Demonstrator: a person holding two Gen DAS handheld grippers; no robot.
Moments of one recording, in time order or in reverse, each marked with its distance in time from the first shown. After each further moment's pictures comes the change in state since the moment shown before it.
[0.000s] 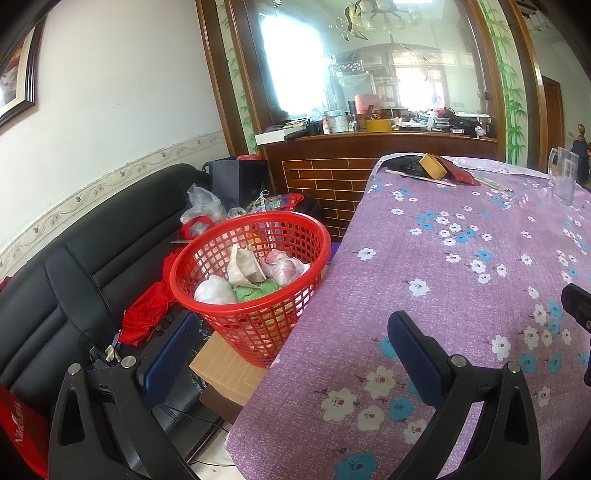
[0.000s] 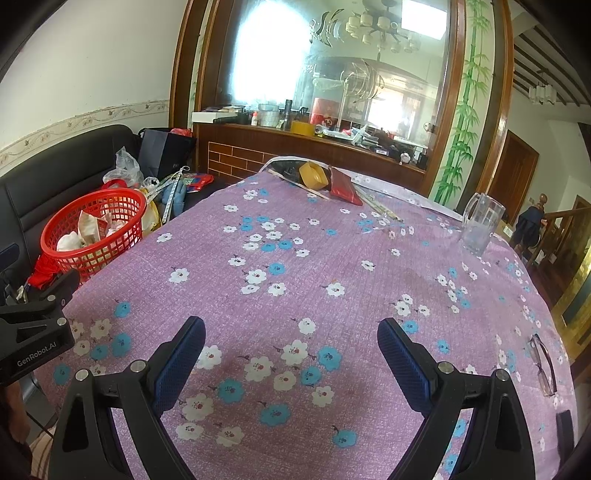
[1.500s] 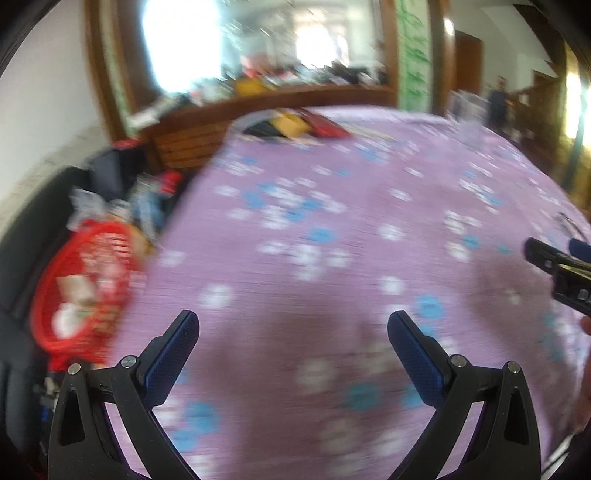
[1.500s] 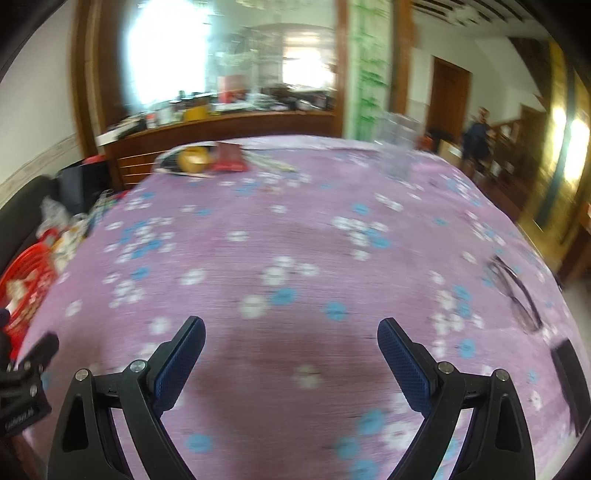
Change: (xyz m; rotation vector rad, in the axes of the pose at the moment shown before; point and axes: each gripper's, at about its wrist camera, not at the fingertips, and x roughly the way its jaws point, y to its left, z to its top) left arm 0.019 -0.144 0.033 0.195 0.211 -0.411; right arm 0.024 -0.158 -0.028 0.349 0.154 -0.179
